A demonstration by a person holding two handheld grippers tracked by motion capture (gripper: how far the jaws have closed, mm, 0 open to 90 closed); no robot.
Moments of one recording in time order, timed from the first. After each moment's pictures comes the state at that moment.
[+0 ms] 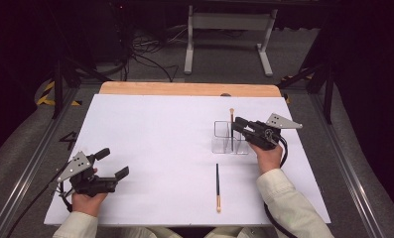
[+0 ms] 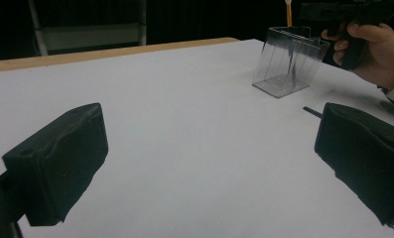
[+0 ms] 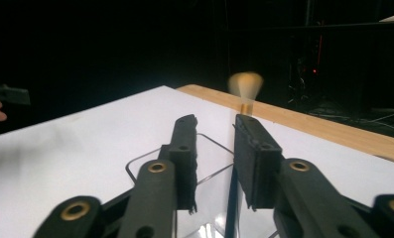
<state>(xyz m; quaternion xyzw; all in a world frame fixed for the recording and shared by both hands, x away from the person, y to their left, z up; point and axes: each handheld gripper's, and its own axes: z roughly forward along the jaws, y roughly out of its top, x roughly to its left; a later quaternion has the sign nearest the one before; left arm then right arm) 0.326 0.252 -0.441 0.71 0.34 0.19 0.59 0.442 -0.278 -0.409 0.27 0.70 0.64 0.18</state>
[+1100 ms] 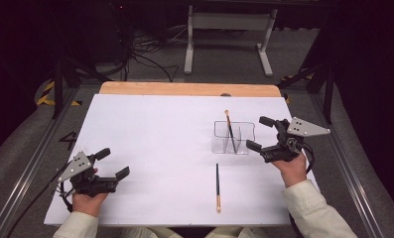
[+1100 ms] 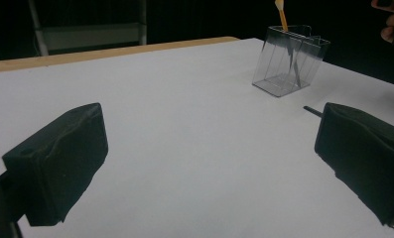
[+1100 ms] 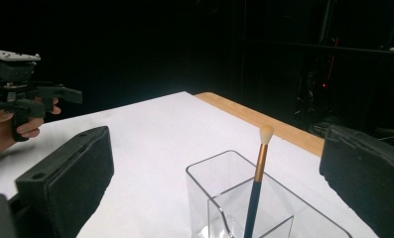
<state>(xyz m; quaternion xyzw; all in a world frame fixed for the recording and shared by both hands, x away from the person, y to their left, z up) 0.326 0.250 -0.440 0.71 0.34 0.19 0.59 0.386 -0.303 -0.358 0.22 0.73 0.62 0.19</state>
